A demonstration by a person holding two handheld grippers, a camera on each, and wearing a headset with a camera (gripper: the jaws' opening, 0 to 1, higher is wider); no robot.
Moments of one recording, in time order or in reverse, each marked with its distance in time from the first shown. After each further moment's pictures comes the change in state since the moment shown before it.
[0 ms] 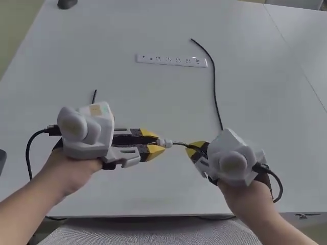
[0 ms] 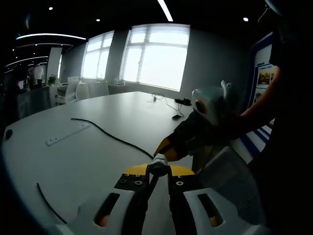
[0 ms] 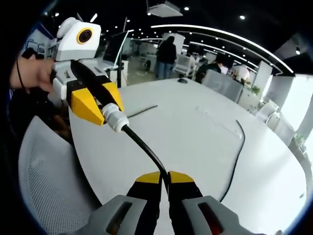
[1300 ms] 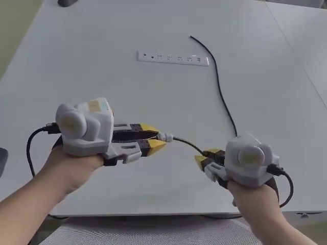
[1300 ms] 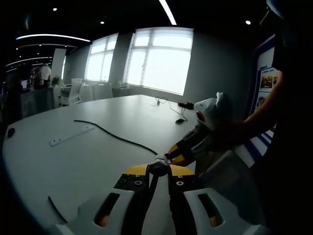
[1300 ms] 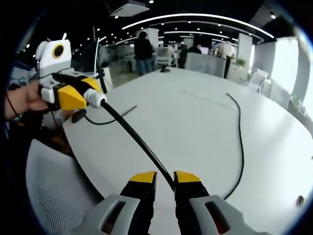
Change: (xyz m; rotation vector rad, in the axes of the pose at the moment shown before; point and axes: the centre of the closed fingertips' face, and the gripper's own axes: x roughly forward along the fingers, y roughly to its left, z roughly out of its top) left arm -0.006 0.010 0.006 -0.013 -0.033 0.028; right arm -0.009 -0.005 -0.026 0.219 0.054 -0.019
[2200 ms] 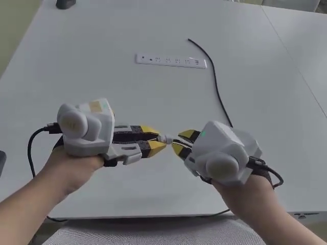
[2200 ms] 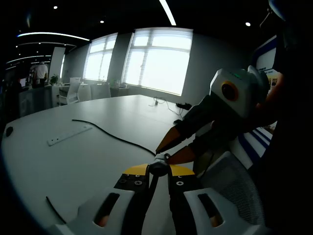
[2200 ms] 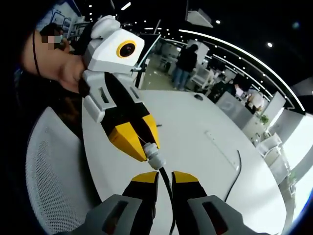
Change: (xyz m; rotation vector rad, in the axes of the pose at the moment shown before) left arm 0.000 -0.003 0.002 -0.010 -0.003 -0.023; right arm -0.016 0.064 0.079 -0.517 -0.081 0.060
